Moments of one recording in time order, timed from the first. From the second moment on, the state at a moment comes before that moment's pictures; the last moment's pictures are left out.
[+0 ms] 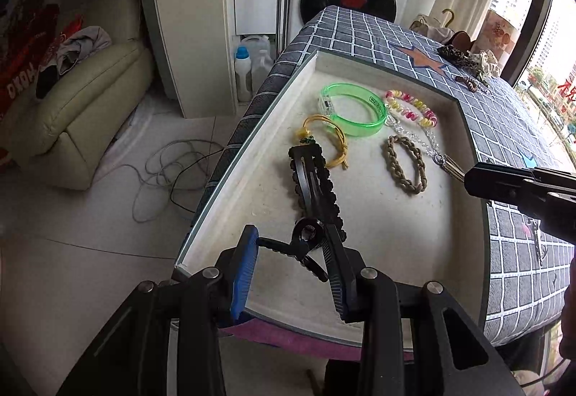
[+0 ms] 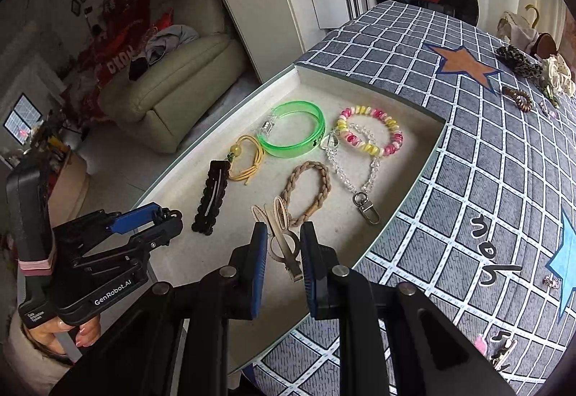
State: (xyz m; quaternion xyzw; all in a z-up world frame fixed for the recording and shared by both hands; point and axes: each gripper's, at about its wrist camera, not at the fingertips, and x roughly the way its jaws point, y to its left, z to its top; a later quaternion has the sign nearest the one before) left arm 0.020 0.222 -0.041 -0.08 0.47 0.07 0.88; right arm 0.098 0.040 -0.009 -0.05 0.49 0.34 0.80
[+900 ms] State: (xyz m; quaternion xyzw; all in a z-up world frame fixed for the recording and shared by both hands) left arm 0.039 0.205 -0.056 -0.04 0.48 0.08 0.87; right arm 0.109 0.069 -0.052 -0.10 0.52 0.30 0.79
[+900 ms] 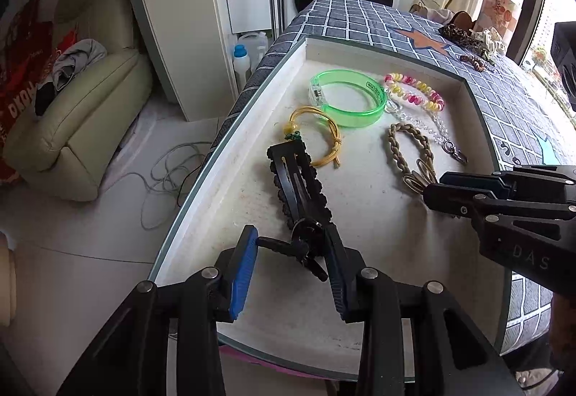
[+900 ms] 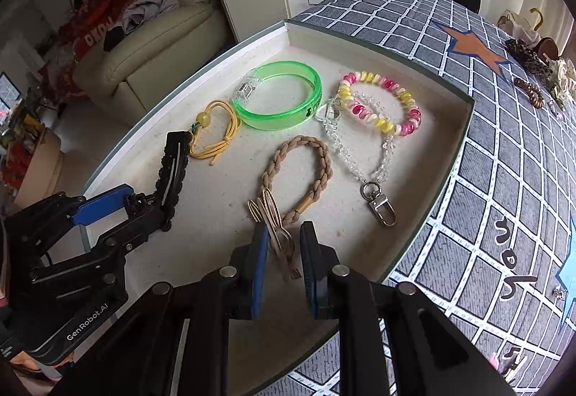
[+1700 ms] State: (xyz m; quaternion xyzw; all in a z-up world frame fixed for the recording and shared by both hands) left arm 0.037 0.191 -0.030 -0.02 0.46 0.10 0.88; right arm 0.121 0.019 -0.003 -0.01 0.49 0.29 0.82
